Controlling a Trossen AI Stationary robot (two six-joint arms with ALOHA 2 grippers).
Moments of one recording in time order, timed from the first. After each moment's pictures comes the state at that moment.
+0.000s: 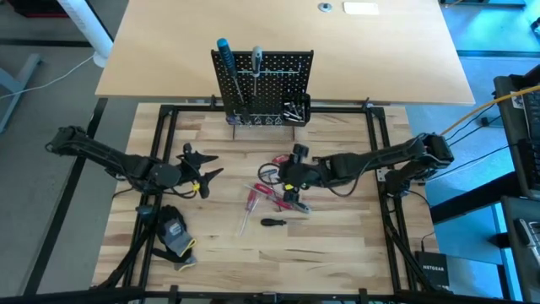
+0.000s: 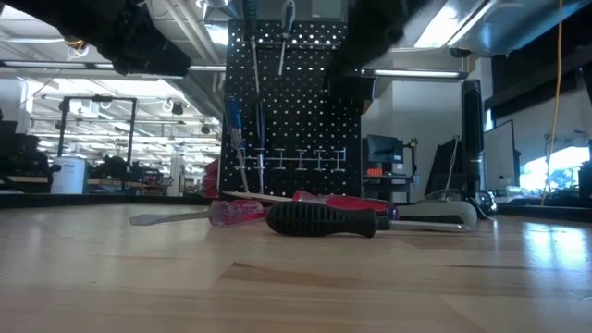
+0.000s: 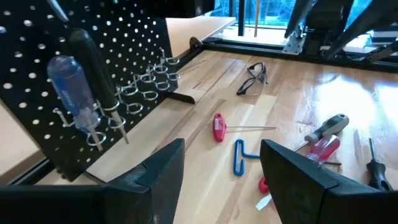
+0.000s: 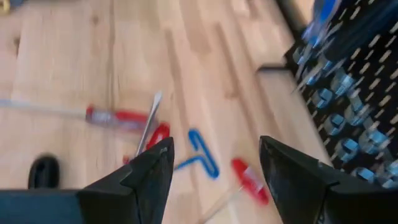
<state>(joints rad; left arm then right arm) -0.33 0.77 0.45 -0.08 -0.81 -0.23 0.16 1.58 1.27 -0.48 0.44 0.08</state>
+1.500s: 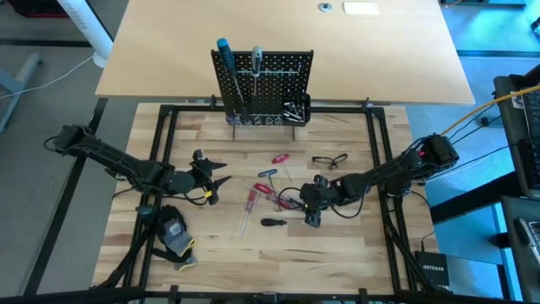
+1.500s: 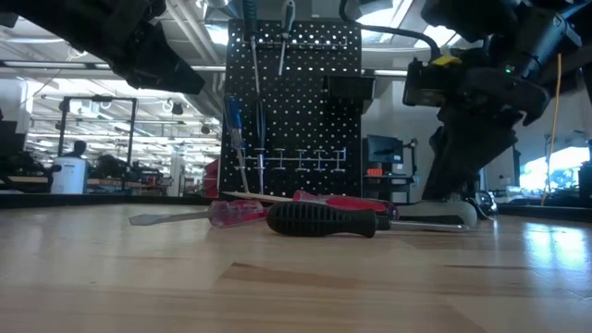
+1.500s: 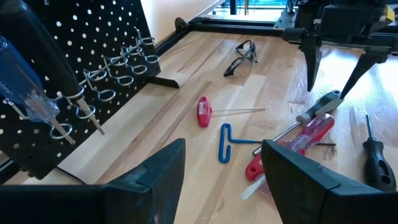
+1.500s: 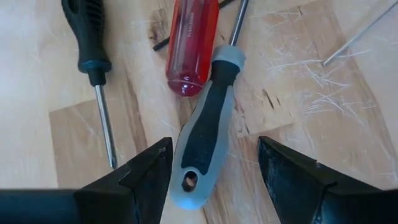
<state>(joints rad) -0.33 0.96 0.45 0.05 -0.76 -0.24 0.28 1.54 0.75 -0.24 0.17 0.52</state>
